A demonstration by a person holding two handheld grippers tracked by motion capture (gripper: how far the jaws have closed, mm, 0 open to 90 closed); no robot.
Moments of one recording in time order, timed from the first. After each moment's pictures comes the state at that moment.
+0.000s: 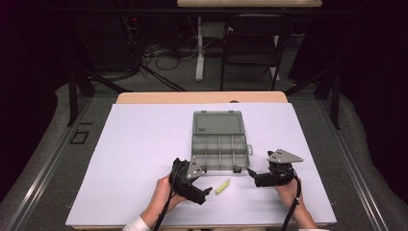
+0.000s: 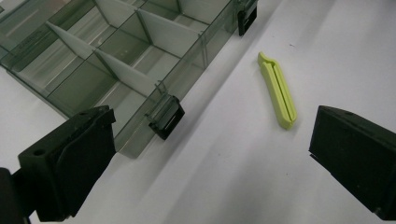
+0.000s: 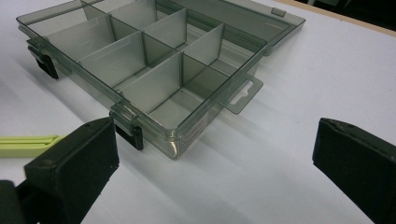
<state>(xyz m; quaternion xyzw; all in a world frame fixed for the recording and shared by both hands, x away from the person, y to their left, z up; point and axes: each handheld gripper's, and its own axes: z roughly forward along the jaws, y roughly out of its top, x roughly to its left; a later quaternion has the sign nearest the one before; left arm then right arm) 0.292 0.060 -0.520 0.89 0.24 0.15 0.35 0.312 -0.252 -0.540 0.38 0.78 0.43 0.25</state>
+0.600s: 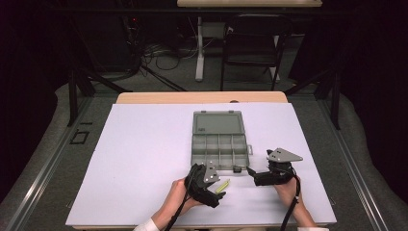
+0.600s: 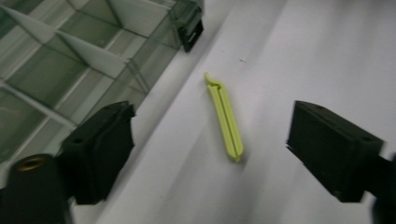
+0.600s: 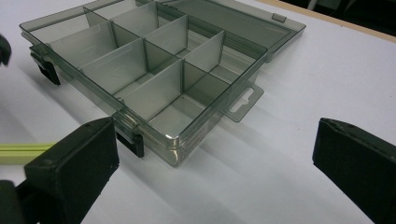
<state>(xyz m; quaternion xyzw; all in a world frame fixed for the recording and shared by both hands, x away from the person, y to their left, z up) 0.286 0.020 -0.528 0.91 0.20 0.11 0.34 0.314 -0.251 -0.537 0.38 0.78 0.43 0.25</state>
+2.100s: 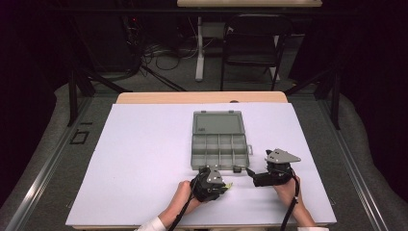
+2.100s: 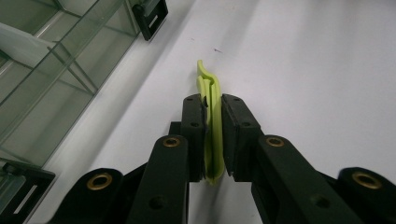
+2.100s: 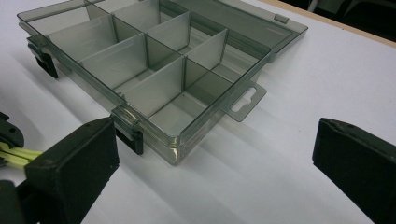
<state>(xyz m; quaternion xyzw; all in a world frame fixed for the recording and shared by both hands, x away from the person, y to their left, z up) 0.295 0.013 -0.556 0.91 0.18 0.05 0.36 0.314 -0.248 -0.539 0.37 0.79 0.42 0.25</state>
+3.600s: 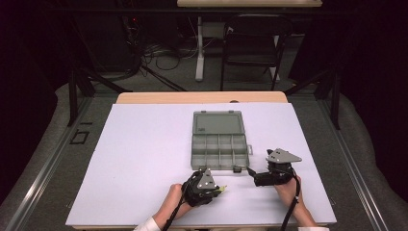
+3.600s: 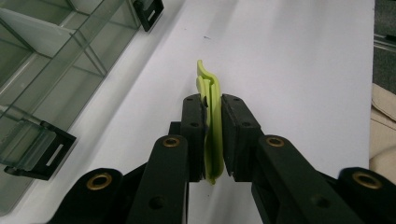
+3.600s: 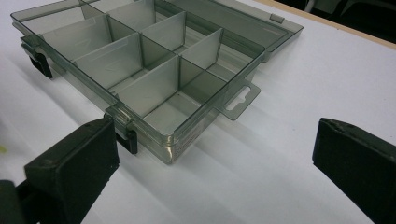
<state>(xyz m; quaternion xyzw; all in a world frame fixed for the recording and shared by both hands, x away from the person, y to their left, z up) 0.280 0.035 -0.544 0.92 0.16 0.07 0.36 0.315 -0.251 -0.540 0.37 0.79 0.42 0.26</state>
